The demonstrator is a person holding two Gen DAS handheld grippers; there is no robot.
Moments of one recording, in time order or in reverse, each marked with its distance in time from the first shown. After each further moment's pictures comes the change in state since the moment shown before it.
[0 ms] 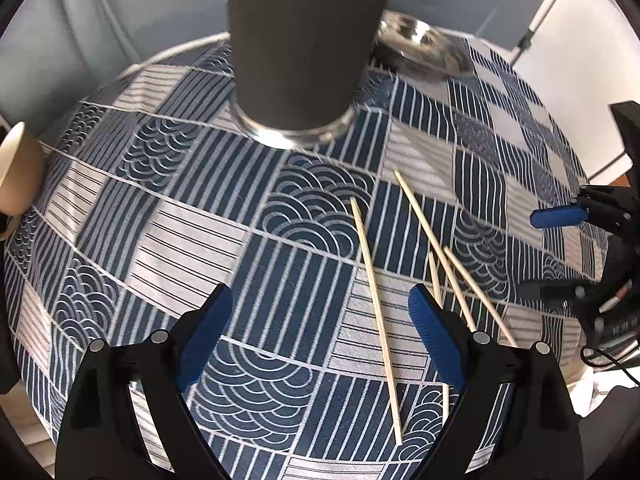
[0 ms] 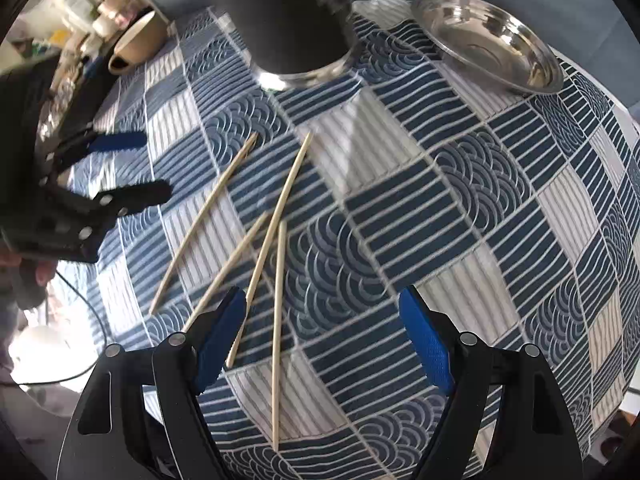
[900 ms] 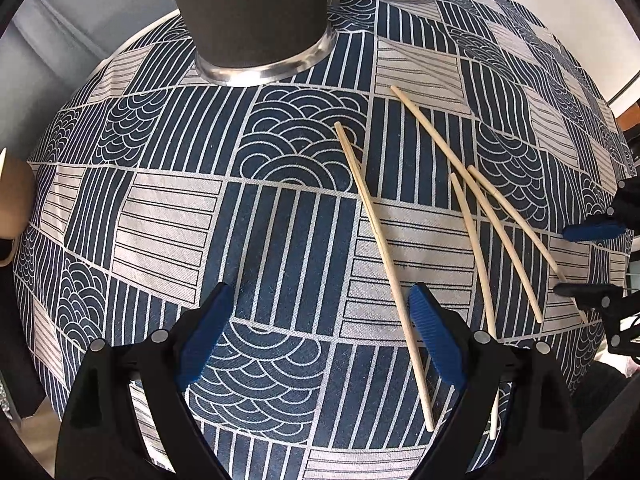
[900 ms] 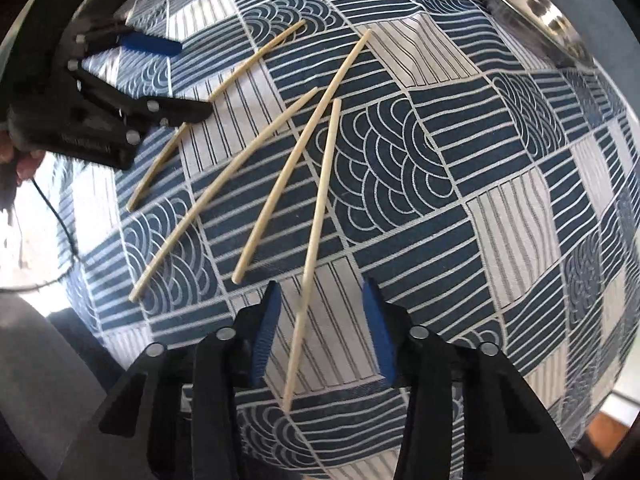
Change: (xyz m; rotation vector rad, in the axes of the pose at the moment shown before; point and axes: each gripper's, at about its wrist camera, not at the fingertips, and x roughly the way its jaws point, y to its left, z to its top) left arm 0.028 -0.016 -0.018 0.161 0.143 0.103; right arm 0.027 0.061 -0.050 -0.158 0.145 -0.116
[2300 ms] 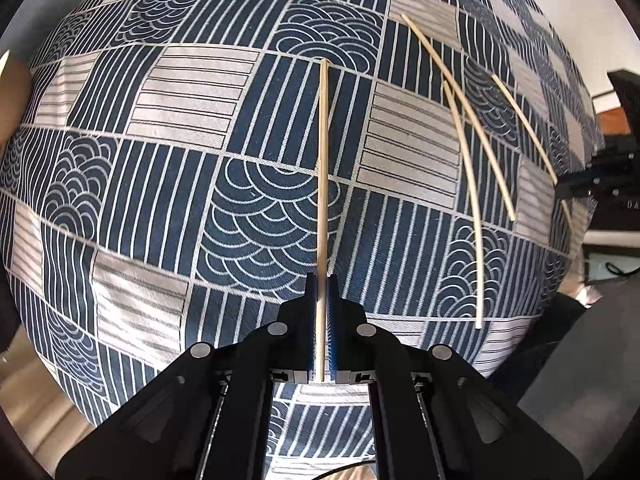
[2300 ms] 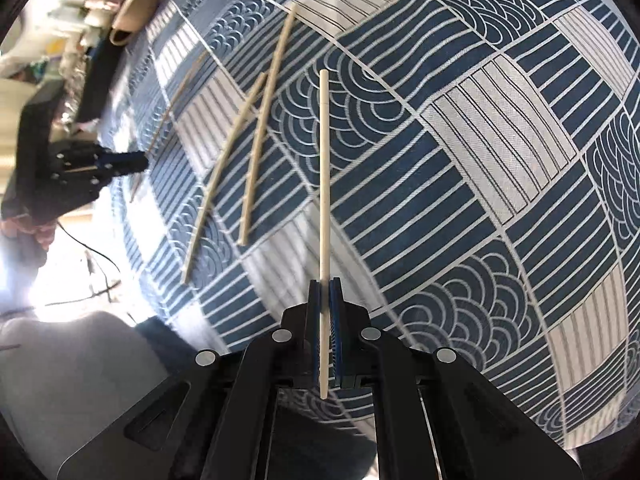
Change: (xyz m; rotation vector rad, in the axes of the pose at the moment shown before) left arm -0.041 0.049 -0.084 -0.088 0.218 -0.163; right arm 0.001 -0.133 -0.035 0.268 0.088 0.411
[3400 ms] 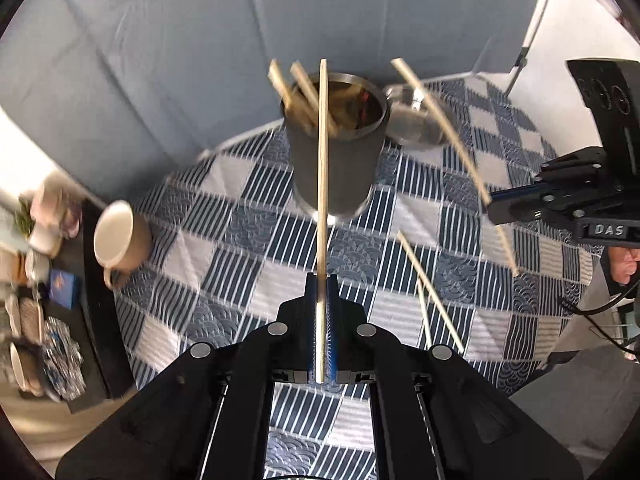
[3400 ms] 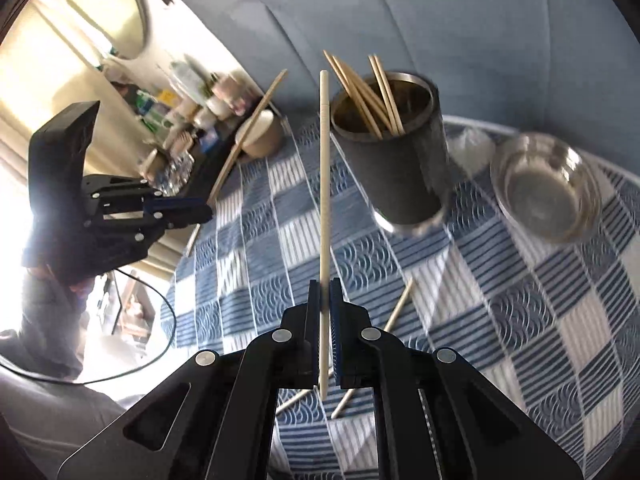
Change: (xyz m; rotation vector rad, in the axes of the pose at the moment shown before) left arm -0.181 -0.032 0.068 0.009 -0.432 0.208; right arm -0.135 0.131 0.090 -0.332 -0.455 0.083
